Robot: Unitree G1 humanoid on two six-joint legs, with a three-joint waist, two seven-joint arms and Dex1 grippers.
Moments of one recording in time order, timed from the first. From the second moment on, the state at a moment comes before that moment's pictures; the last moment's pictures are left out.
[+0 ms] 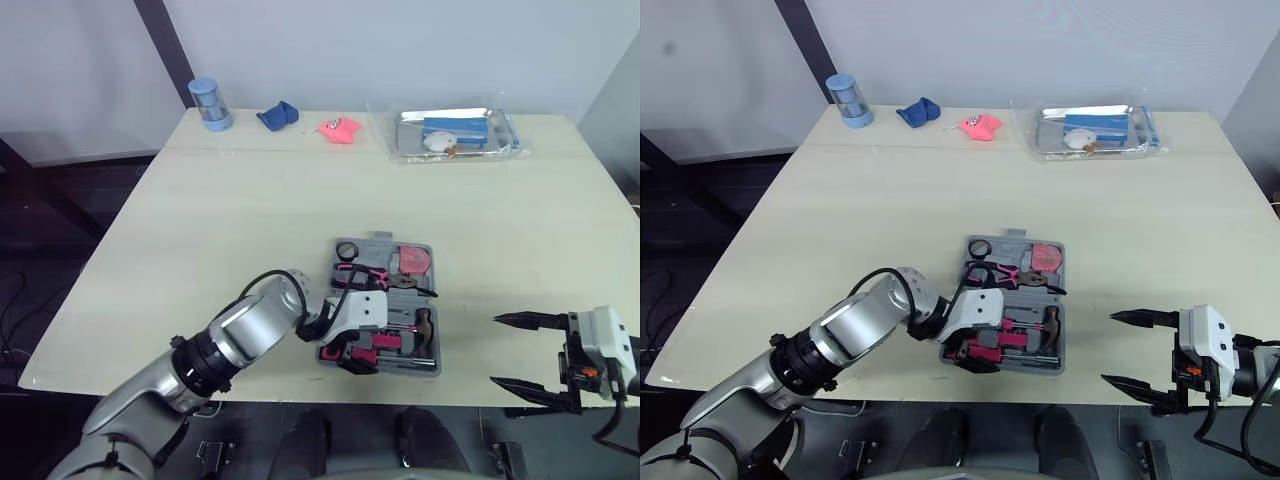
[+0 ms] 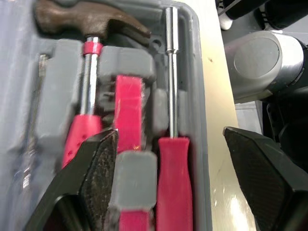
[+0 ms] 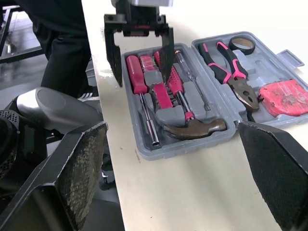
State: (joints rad) left arm -0.61 0.66 -0.69 -0.31 -0.13 0.79 -1.13; right arm 0.32 -0.84 -0.33 -0.38 0.57 0.13 1.28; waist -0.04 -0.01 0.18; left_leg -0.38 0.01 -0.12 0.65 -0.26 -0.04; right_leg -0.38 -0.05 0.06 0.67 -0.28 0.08
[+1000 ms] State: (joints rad) left arm -0.38 0.49 -0.40 0.25 -0.22 -0.06 -1.42; right arm 0.21 -0.78 -0.24 -0.33 0.54 0.10 1.26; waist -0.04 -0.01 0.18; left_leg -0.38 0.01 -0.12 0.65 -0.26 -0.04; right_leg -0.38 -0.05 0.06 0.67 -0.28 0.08
